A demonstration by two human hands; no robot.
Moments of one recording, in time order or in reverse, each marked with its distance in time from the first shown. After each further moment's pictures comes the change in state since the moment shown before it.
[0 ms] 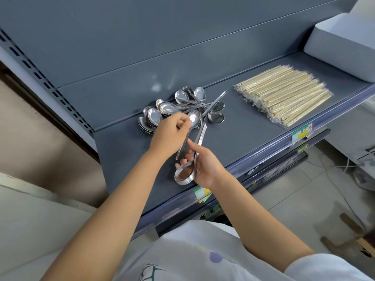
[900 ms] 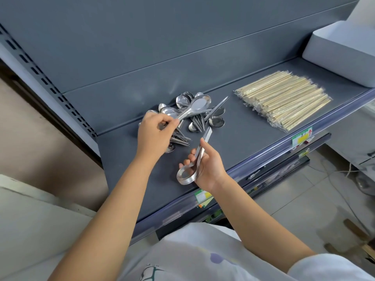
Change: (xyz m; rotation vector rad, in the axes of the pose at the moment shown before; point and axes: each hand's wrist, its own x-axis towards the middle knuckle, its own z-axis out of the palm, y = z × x) left_hand -0.007 -0.002 -0.027 -0.068 0.260 -0.040; right_hand 0.001 0.000 -0.003 0.142 0.009 -0.051
